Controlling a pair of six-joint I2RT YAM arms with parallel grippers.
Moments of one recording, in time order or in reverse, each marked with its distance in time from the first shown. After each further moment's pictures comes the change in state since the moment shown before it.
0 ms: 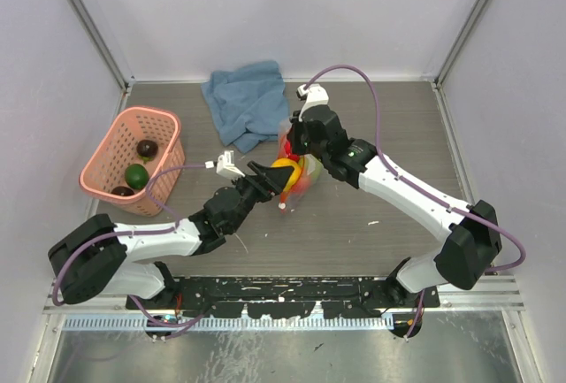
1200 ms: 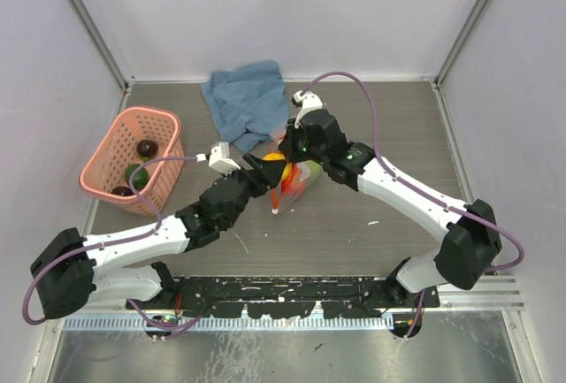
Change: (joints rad) left arm -0.005 -0.163 0.128 -0.416 -0.112 0.049; right arm -0.001 0.000 -0.048 0.025 -0.170 0.042
